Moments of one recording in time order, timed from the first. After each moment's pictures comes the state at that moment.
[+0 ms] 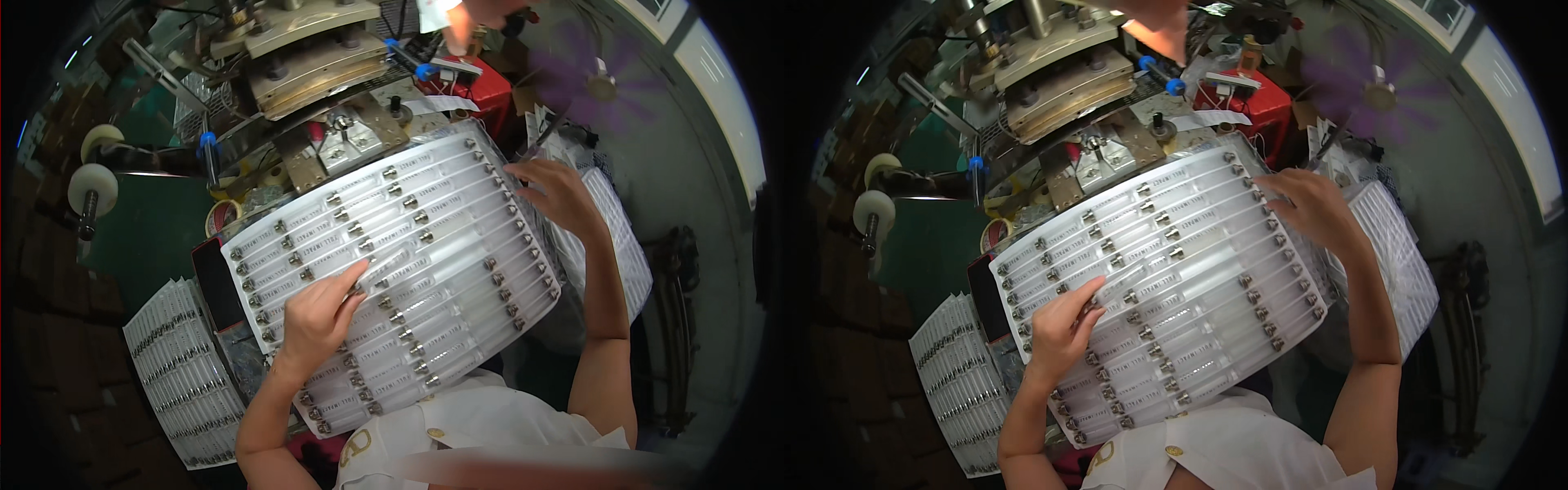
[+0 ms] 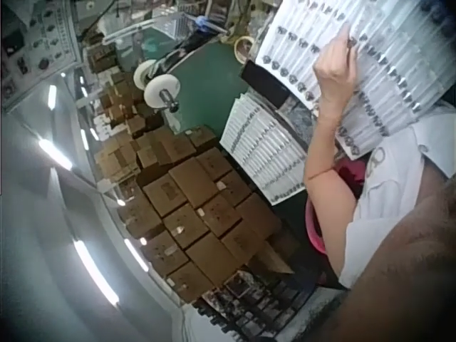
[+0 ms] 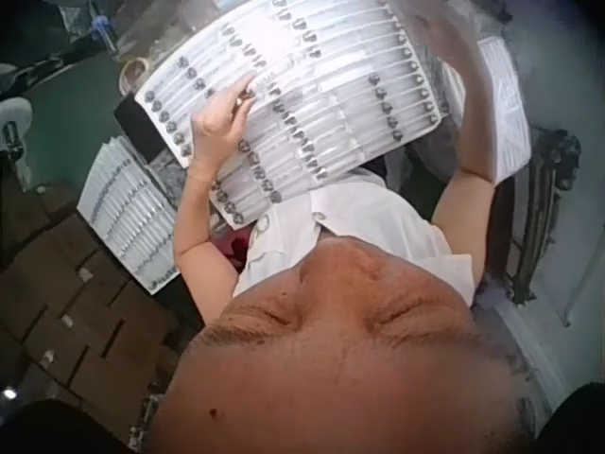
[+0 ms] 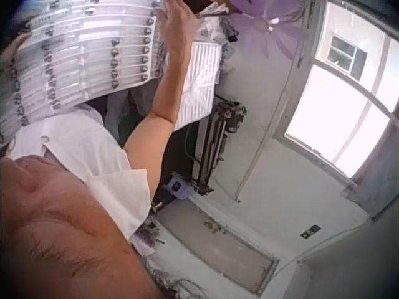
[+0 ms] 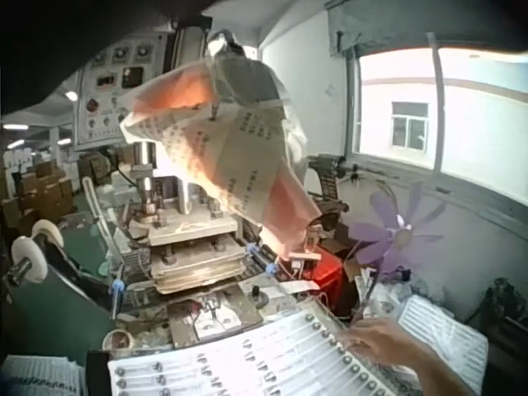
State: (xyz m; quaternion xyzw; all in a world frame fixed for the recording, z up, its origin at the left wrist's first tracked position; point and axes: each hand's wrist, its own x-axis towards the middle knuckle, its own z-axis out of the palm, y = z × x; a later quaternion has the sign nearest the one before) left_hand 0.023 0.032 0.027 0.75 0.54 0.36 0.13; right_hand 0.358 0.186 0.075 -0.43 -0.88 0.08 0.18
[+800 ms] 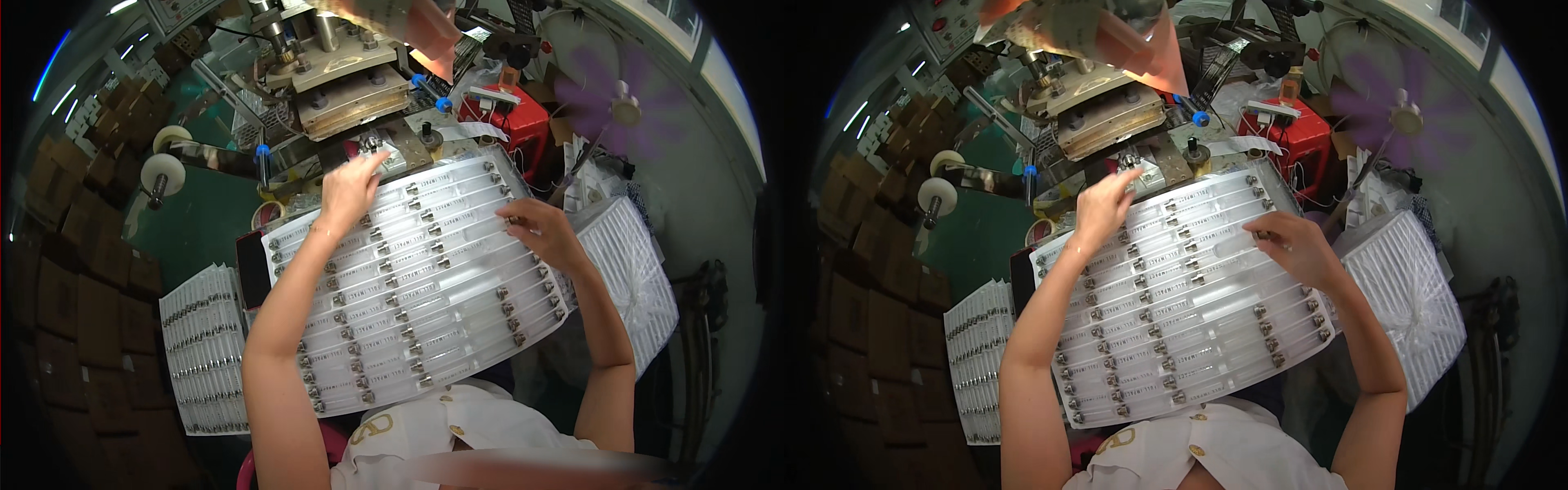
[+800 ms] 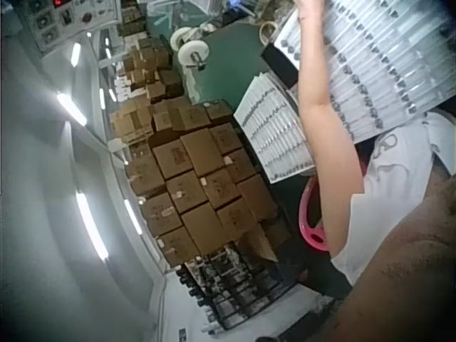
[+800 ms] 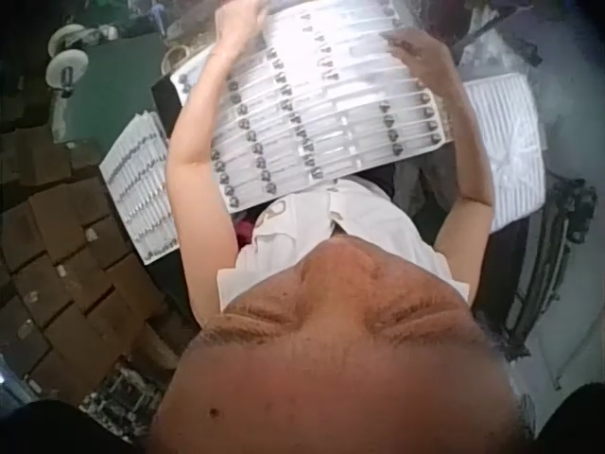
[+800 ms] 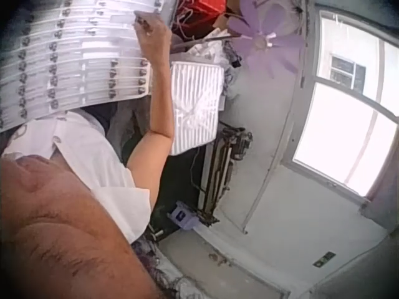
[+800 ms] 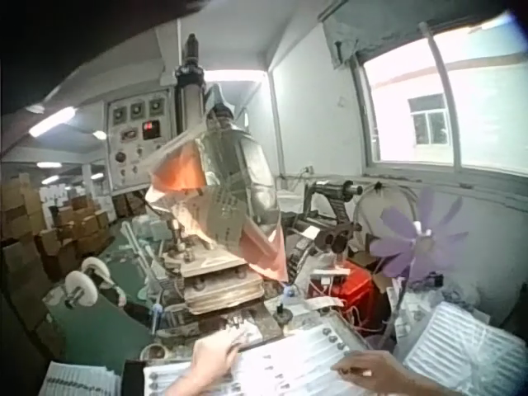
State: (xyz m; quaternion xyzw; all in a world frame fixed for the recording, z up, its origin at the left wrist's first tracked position) left_hand 0.019 0.181 0.021 0.77 0.55 0.30 -0.13; right_hand 0.357 0.159 0.055 -0.36 -0.81 0.34 0.32
